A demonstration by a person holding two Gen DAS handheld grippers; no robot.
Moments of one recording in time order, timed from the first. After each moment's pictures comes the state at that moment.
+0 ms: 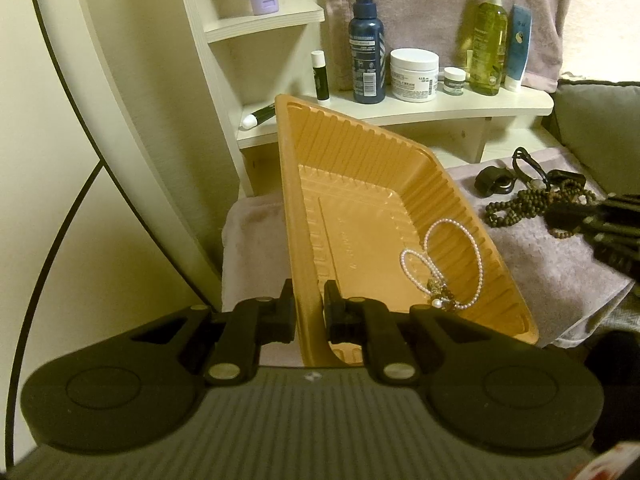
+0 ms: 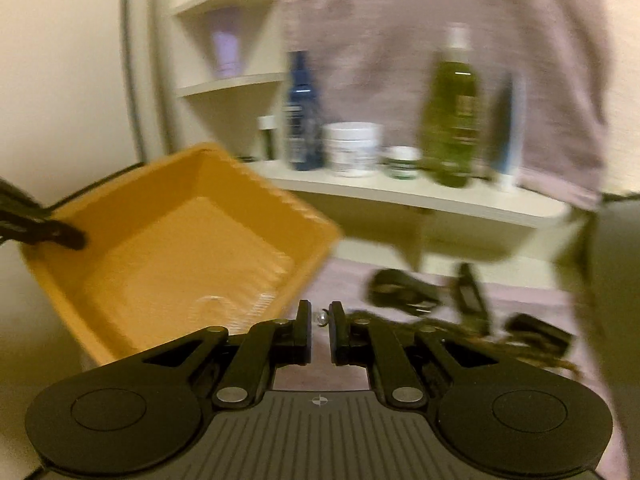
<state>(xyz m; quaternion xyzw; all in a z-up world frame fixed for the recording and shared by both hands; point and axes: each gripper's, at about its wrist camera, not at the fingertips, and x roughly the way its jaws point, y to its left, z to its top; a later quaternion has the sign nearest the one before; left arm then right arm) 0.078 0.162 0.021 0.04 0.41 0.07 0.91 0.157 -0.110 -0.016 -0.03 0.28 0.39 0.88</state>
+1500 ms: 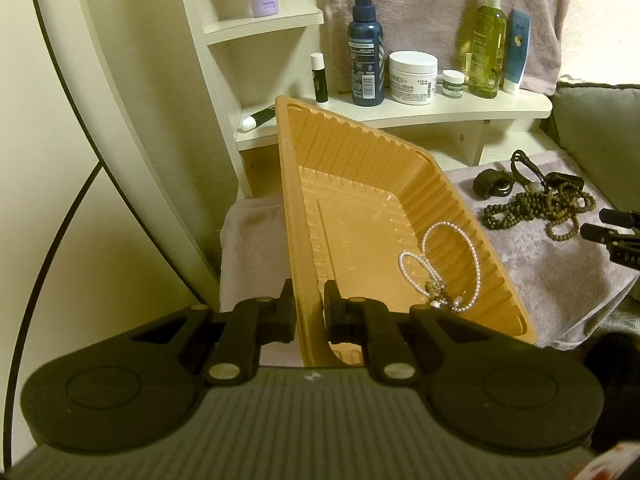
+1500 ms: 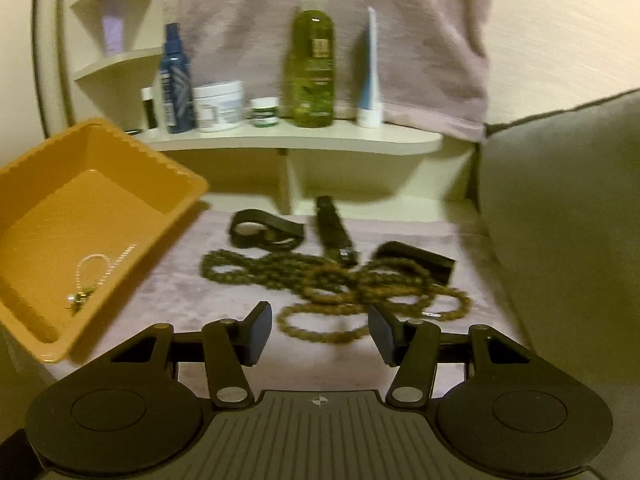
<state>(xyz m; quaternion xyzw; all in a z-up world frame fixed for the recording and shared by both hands) 0.078 0.165 0.022 0.04 0.40 0.06 0.91 0.174 -0.199 -0.055 -0.02 0.32 0.23 0.92</state>
